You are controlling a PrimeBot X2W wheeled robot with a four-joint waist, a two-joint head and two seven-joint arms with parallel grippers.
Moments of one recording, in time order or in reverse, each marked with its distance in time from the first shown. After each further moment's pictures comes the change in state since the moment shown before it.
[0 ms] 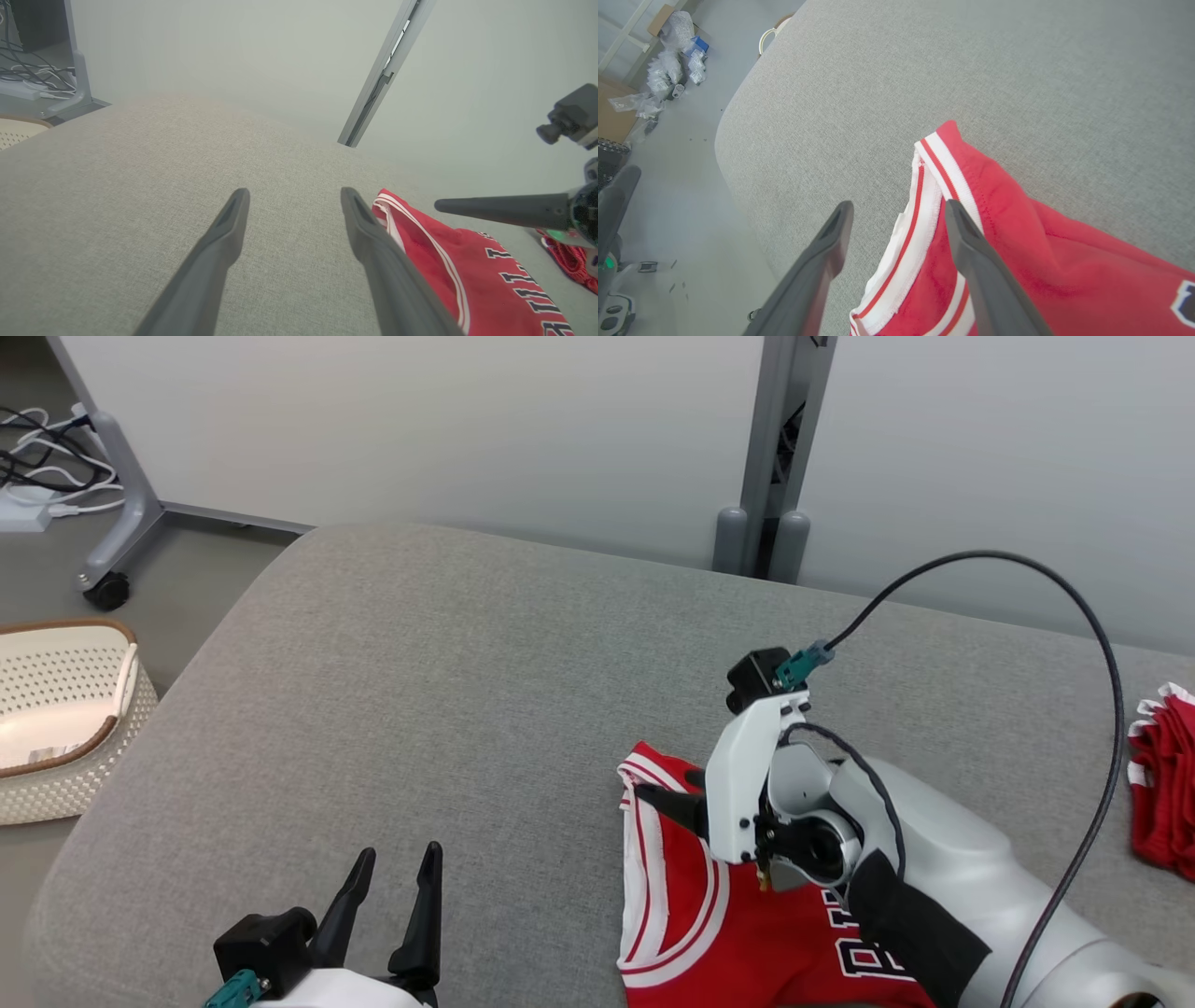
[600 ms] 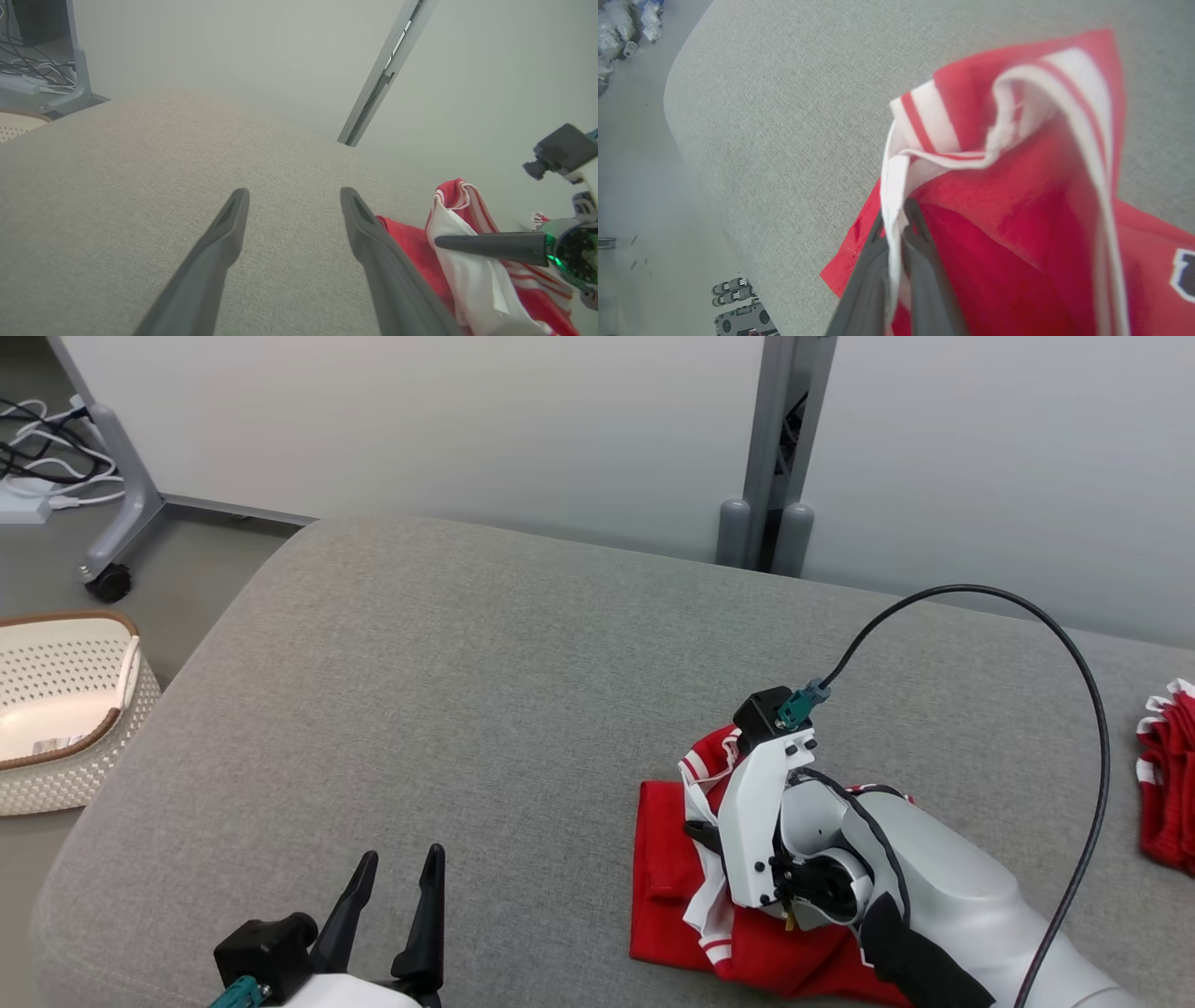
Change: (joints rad) left arm 0.019 -0.002 0.008 -0.028 -0.002 0.006 -0.001; right arm 0.088 -0.001 -0.139 -0.046 -0.227 0.000 0.081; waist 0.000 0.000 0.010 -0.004
